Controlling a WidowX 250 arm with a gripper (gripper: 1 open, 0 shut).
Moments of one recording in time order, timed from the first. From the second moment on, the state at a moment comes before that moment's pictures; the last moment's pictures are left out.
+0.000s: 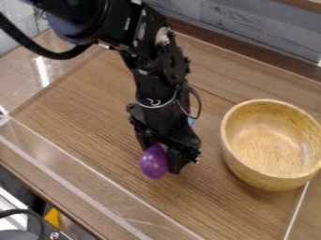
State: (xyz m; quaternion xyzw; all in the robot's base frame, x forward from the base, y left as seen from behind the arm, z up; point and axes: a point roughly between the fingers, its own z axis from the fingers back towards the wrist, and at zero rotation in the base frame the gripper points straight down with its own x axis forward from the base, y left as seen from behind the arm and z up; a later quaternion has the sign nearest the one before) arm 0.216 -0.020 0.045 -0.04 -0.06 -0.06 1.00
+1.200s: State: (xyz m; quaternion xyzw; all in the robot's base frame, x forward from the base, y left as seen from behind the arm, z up) arm 0.218 -0.023 0.043 -0.04 -0.06 -0.06 1.00
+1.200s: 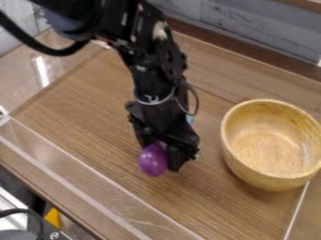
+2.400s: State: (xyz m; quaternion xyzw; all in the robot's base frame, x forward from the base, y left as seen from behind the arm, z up) arm 0.228 -0.061 0.036 -0.01 -0.05 0.01 1.00
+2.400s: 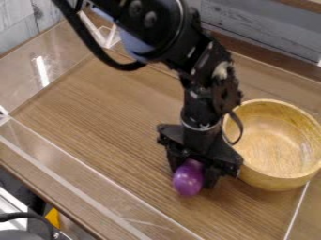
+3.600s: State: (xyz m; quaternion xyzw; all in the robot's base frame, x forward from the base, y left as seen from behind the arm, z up) arm 0.218 -0.038 0.027 0.02 -0.05 0.09 0.99
